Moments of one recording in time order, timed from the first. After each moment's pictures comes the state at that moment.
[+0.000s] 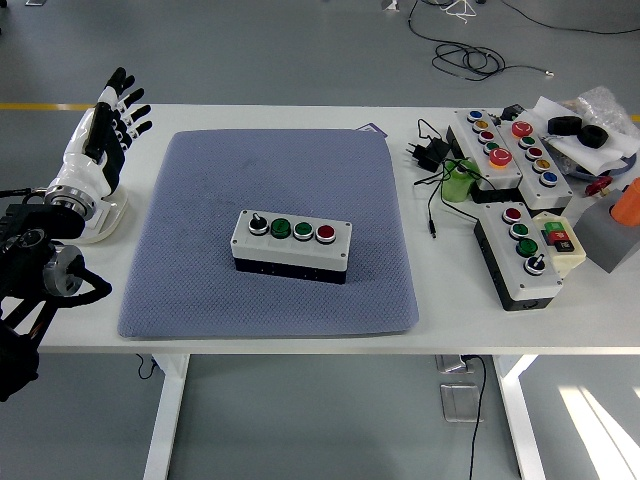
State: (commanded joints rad) left arm -0.52 0.31 -1.20 -1.20 0.82 0.21 0.01; right arm 0.14 -0.16 0.77 0.18 -0.48 -0.30 -0.17
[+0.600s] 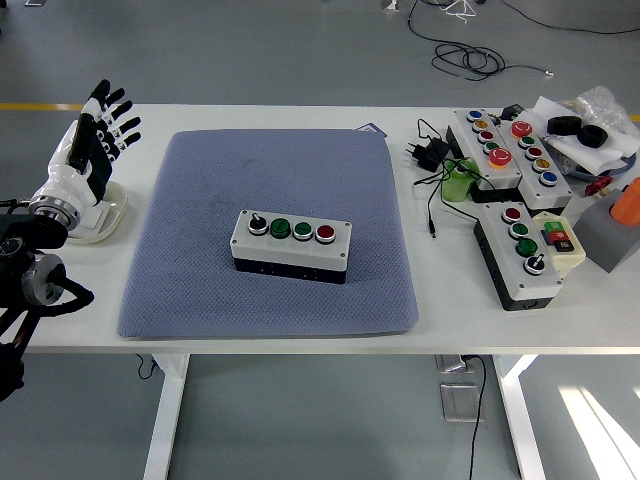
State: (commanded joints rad) left arm -0.47 0.34 -1.25 -1.19 0.80 0.16 0.00; right arm 0.15 -0.16 0.77 0.18 -0.48 -0.30 -0.17
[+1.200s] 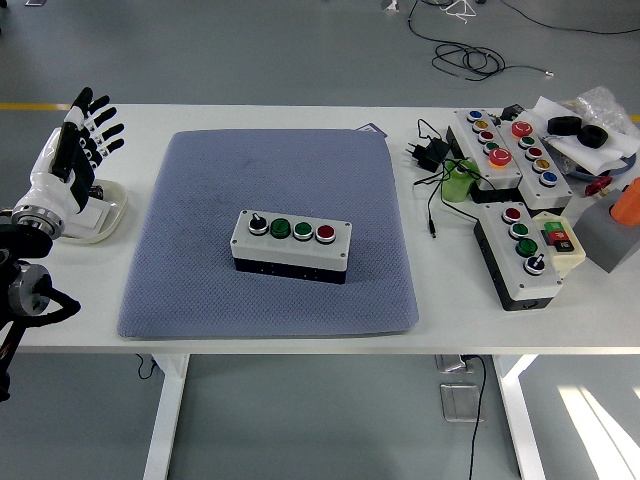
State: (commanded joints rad) left arm -0.43 0.36 -1.26 -1.21 0.83 0.18 0.00; right arm 0.15 -0.16 0.78 0.18 -0.51 -0.30 -0.19
